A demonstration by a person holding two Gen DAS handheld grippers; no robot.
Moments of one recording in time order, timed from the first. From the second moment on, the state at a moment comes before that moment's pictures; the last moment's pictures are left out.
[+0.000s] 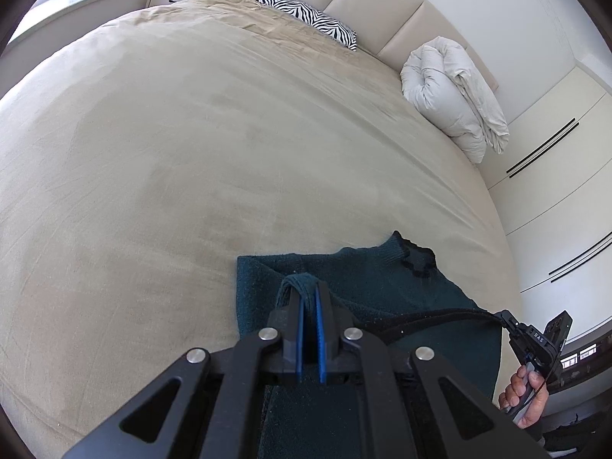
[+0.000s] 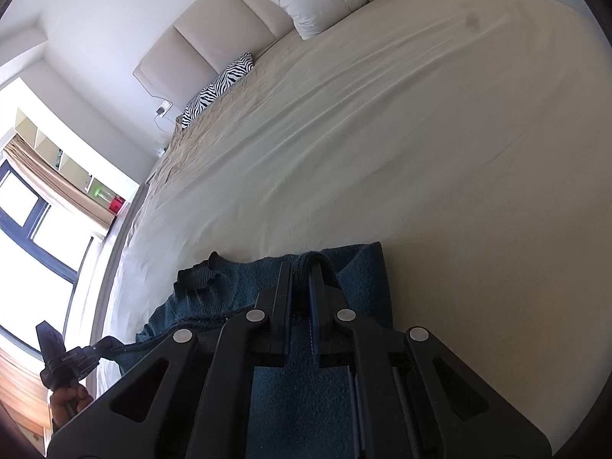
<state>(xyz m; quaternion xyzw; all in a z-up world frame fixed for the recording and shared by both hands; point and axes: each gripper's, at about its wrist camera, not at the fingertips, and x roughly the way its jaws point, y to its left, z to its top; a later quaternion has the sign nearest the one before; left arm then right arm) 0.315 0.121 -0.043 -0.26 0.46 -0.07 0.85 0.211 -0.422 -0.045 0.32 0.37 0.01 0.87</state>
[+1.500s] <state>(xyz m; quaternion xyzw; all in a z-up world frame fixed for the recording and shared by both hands) 0.194 0.099 -0.092 -0.18 0.46 -0.07 0.87 0.091 -0.400 -0.086 0.21 0.44 -0.02 0.87</state>
